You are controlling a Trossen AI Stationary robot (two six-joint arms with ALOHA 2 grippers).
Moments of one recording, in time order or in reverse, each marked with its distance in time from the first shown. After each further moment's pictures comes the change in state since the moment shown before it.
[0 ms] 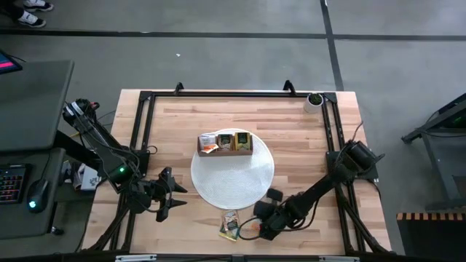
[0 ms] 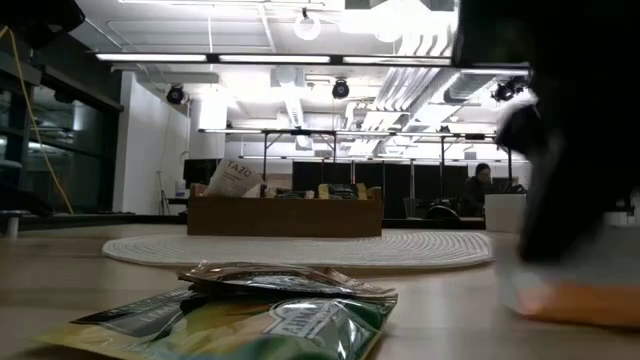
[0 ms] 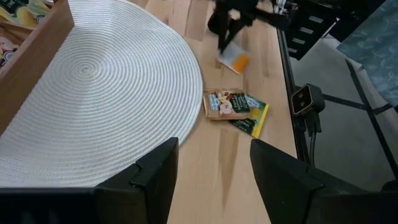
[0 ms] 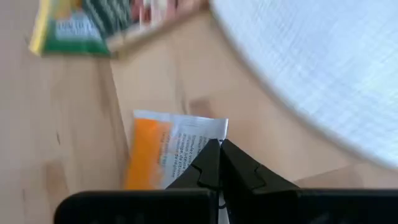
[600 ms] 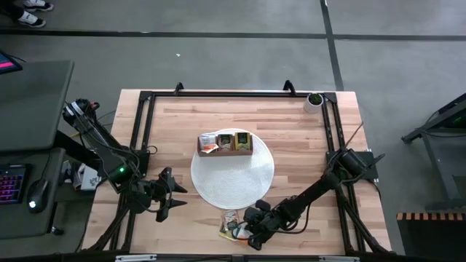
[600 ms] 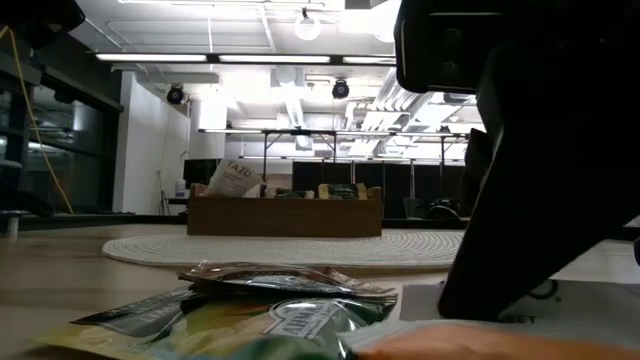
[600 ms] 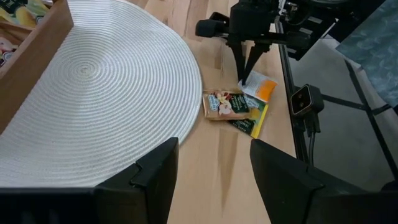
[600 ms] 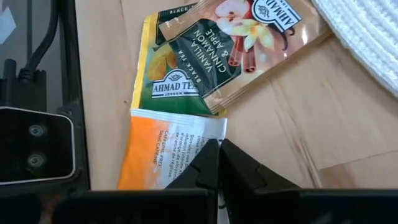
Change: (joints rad) left arm 0.000 0.000 0.000 0.003 0.000 0.001; right arm 0.004 0.187 0.007 0.330 -0.098 0.070
